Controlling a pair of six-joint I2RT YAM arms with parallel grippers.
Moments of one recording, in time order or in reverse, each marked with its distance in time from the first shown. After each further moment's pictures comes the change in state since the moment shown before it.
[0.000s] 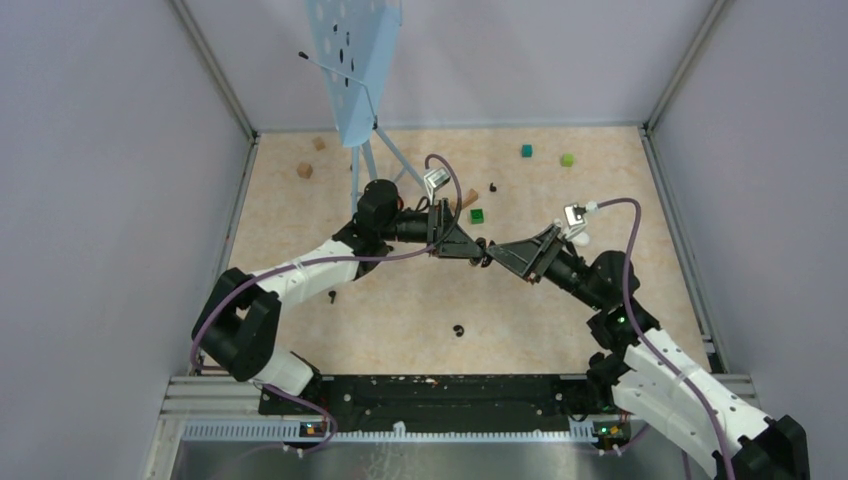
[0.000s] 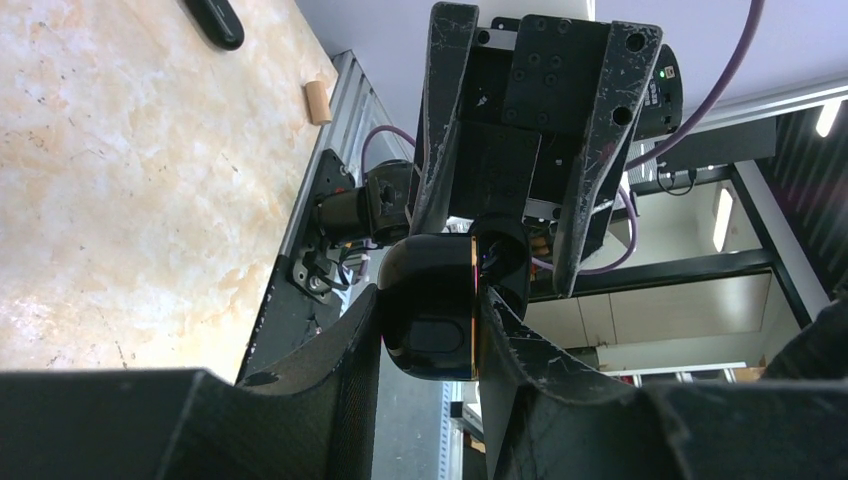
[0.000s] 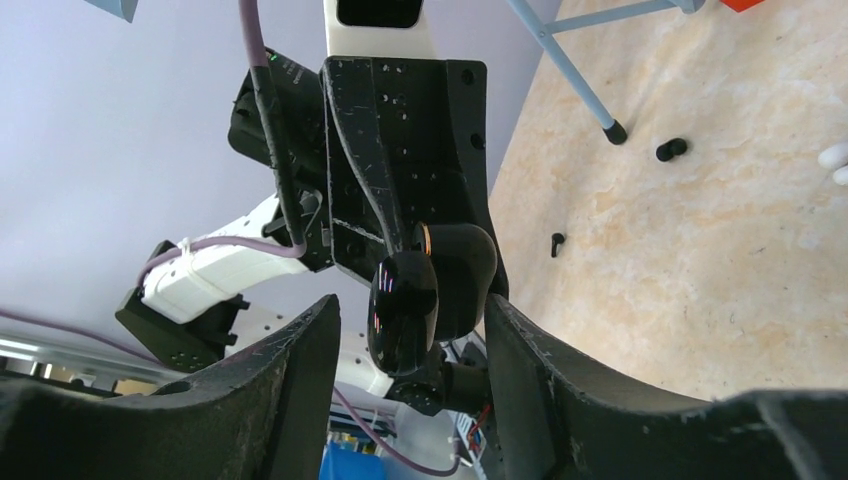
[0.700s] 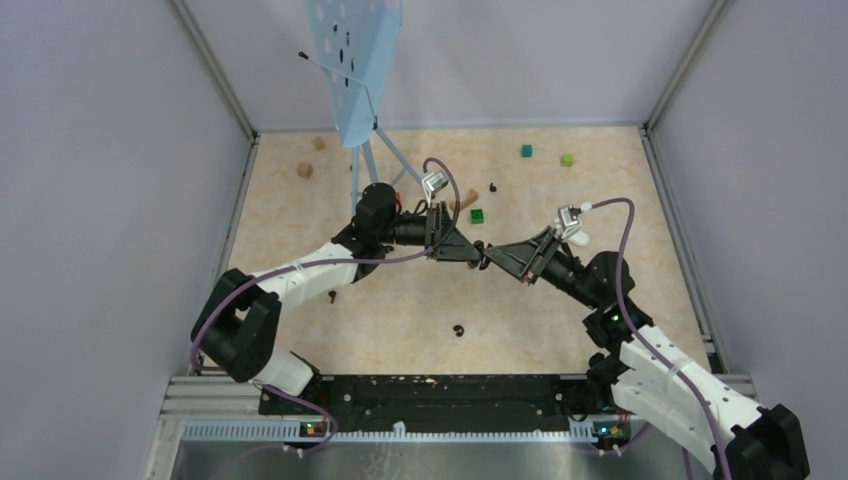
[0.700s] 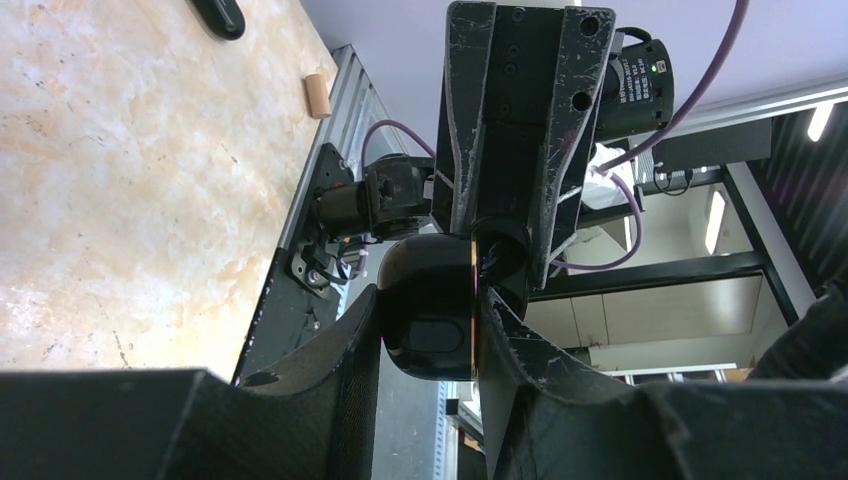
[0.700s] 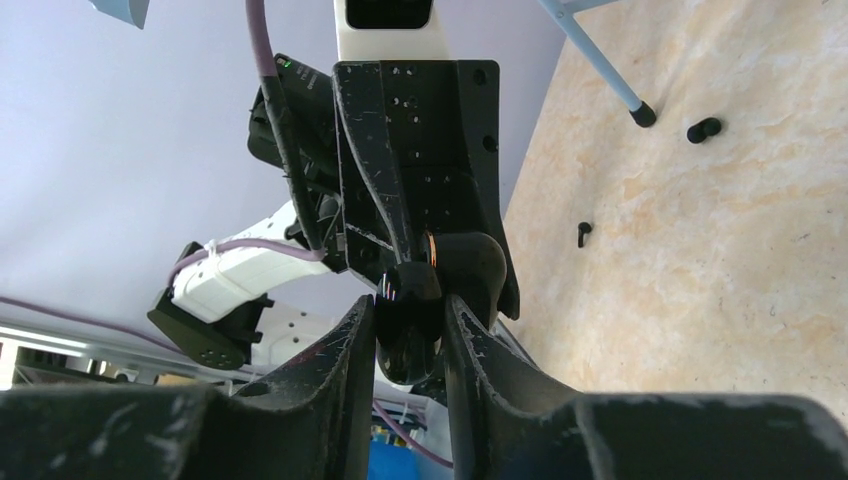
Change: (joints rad) left arm 0.000 -0.007 -0.033 0.035 0.008 -0.023; right arm 0.000 0.057 -0.032 0.112 -0.028 0.085
